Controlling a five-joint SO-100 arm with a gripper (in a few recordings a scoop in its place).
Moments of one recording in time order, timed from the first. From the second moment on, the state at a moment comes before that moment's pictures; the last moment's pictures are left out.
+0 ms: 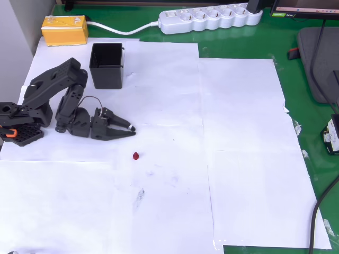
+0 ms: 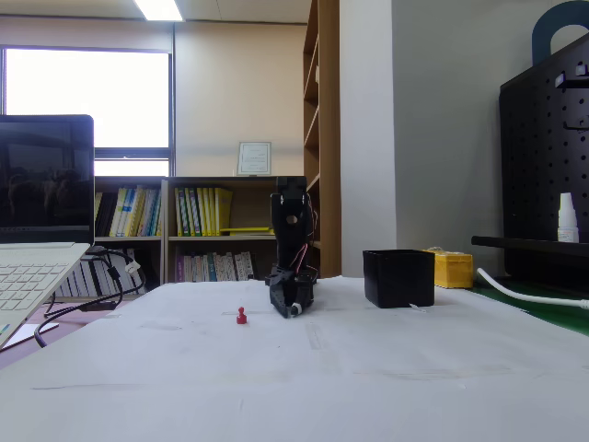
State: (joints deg) arm 7.6 146.1 24.1 -107.5 -88.8
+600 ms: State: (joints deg) arm 14.9 145.8 22.0 -107.7 -89.7
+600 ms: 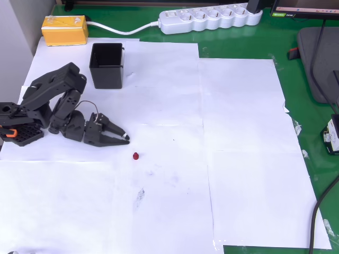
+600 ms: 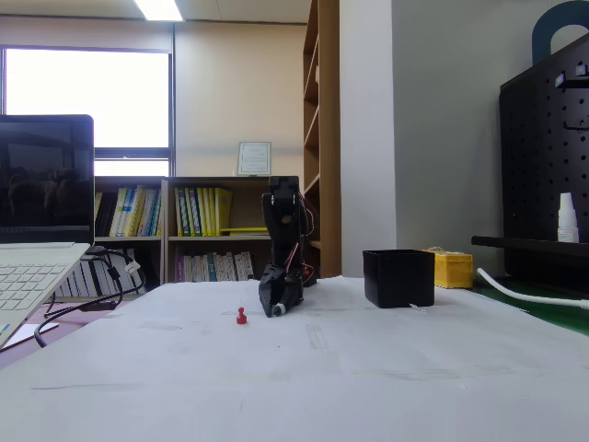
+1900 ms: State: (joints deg) arm 20.7 145.8 24.4 -107.7 -89.1
